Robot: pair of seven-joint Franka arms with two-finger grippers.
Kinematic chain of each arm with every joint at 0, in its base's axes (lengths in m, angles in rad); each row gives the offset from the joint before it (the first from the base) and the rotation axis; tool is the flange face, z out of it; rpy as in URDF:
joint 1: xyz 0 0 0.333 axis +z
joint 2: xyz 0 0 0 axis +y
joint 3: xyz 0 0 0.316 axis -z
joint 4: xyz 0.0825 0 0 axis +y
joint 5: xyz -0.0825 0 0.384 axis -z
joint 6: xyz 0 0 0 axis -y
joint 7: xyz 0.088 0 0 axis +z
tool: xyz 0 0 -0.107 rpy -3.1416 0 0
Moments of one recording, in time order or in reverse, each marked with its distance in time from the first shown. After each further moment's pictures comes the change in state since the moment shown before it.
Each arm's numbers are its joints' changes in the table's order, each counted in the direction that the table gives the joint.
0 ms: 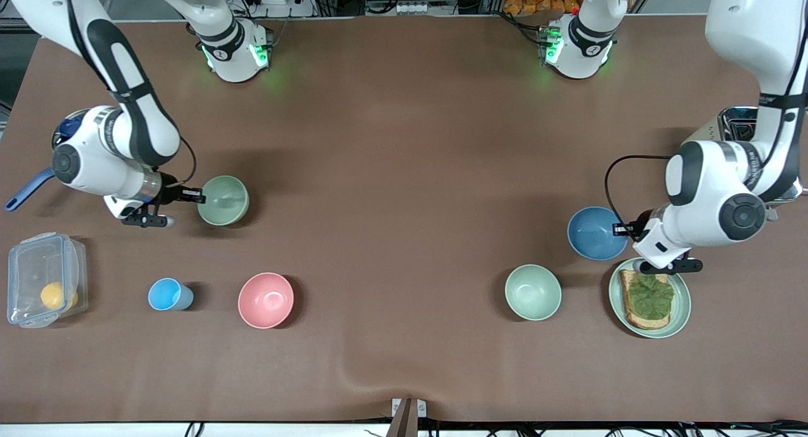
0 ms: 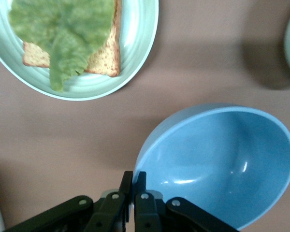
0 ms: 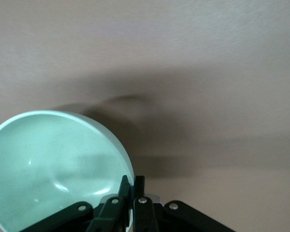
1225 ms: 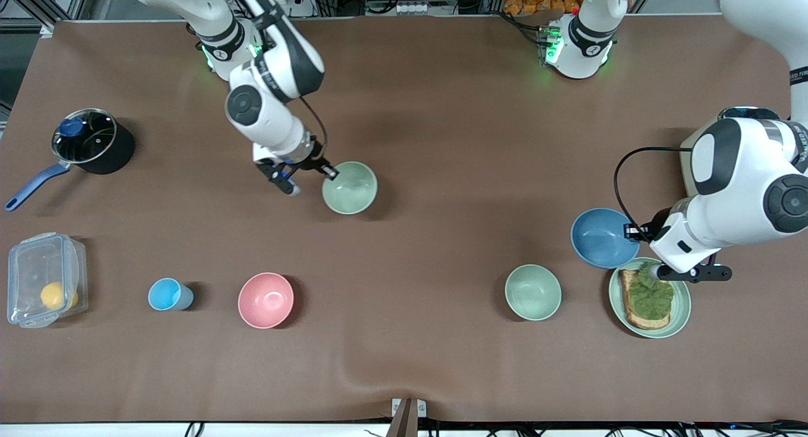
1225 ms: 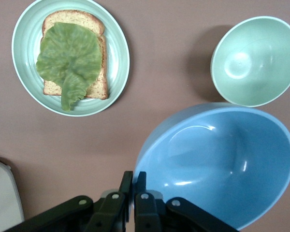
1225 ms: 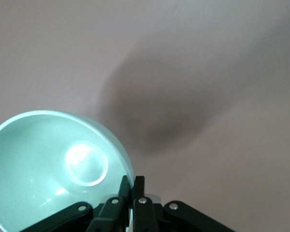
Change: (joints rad) left arm 0.008 -0.022 0.065 -0.196 -0.001 -0.158 0.000; right arm 0.668 -0.060 -0.039 -0.044 -0.175 0.172 -1.175
